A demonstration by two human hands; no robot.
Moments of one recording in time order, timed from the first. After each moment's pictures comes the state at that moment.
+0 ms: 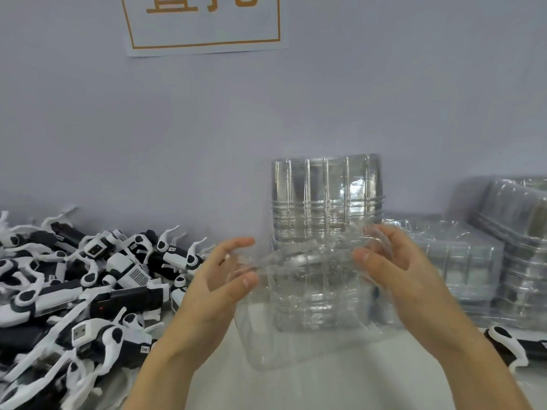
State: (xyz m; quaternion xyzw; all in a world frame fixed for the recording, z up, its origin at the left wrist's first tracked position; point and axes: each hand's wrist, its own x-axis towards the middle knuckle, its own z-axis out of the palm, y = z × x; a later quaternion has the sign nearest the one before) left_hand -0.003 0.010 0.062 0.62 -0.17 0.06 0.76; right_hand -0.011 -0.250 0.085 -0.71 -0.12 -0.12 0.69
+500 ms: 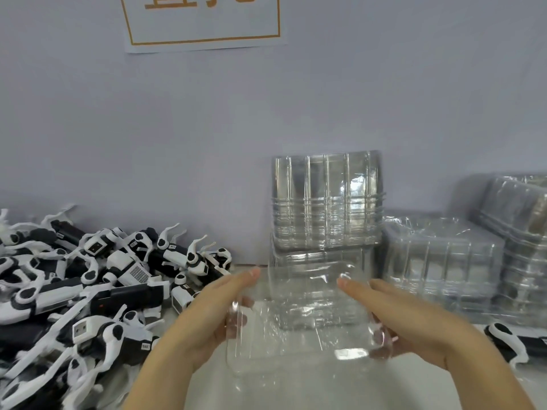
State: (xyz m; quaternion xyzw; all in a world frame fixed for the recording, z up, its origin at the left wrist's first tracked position) left_hand 0.005 0.011 0.053 0.70 0.07 -0.07 0.71; right_hand -0.016 -0.250 0.079 -0.82 0.05 0.14 0.55
